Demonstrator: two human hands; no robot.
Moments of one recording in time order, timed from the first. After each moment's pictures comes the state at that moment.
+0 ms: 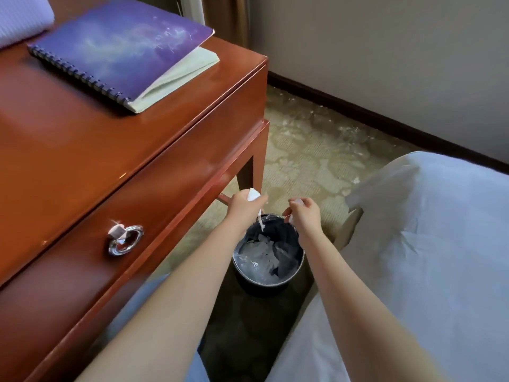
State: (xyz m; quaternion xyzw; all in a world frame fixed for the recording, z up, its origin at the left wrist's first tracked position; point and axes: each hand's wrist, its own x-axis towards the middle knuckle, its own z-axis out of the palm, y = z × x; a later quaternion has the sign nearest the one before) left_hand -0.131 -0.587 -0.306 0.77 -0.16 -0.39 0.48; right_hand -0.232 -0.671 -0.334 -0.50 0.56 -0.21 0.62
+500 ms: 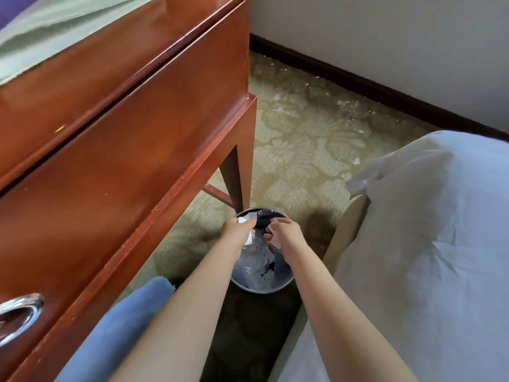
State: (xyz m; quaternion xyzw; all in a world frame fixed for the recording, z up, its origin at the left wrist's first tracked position) left_hand -0.128 -0.613 -0.418 0.76 0.03 -0.49 0.42; right_hand -0.213 -0.683 -0.439 -0.37 0.62 -0.07 0.69
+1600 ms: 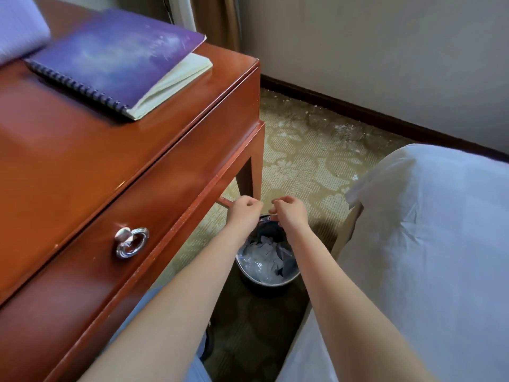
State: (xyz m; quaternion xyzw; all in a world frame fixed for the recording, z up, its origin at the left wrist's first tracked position) left_hand -0.138 -0.579 -0.304 0.80 -0.16 -0.38 0.43; right_hand -0.211 -0.653 -0.328 -0.57 0.56 -0.14 0.59
